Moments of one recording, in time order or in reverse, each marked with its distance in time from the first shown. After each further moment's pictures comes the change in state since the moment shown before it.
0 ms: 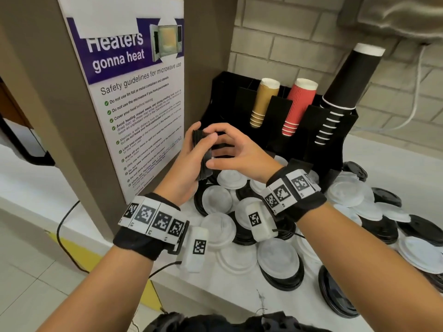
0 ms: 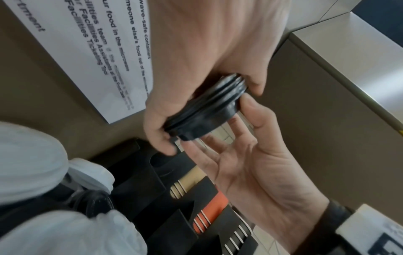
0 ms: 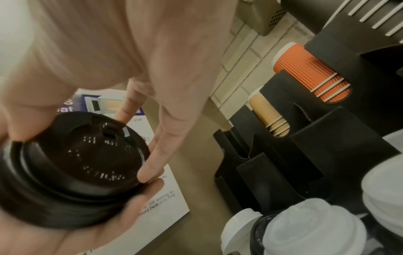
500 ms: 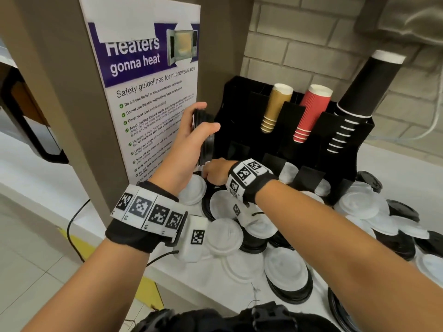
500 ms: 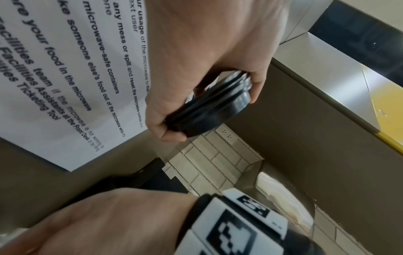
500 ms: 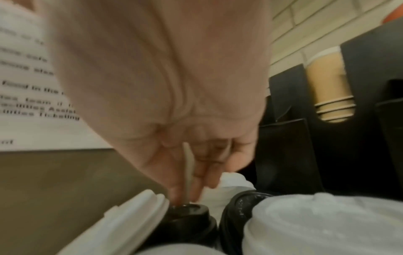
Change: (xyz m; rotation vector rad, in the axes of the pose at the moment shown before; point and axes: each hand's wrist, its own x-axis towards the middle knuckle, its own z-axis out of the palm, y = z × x) left_hand 0.005 0.037 -0.011 0.108 0.033 0.155; right_hand 0.076 0.040 0.050 -1.197 -0.553 0.543
